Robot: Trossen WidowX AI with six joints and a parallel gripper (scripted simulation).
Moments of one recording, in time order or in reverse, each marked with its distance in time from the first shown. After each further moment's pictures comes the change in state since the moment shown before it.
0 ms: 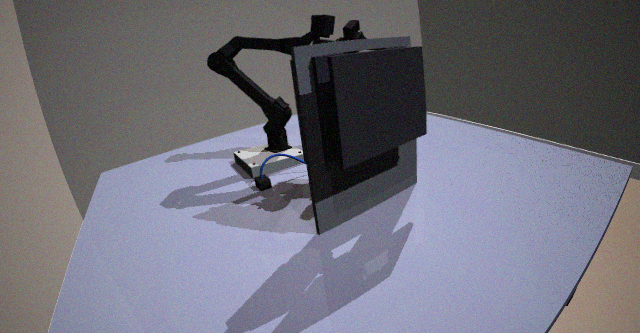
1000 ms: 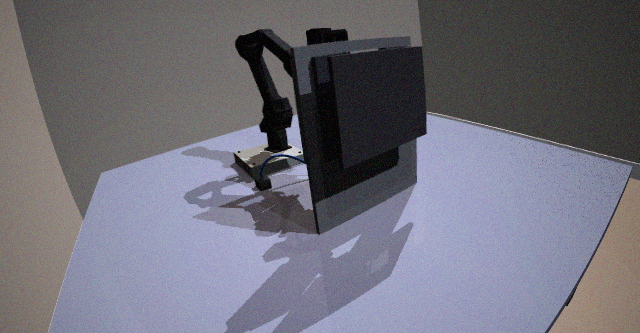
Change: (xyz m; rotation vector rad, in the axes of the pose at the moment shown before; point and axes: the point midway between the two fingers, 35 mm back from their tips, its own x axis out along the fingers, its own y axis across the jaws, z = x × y) arm 0.013 -0.083 -0.205 -0.355 0.717 -0.340
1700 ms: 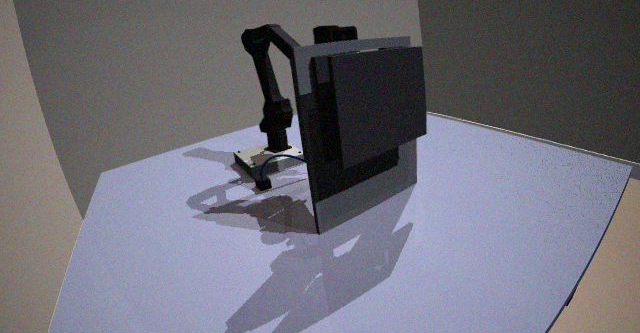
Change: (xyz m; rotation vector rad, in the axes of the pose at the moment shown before) arm 0.030 -0.005 0.010 0.004 -0.001 -0.008
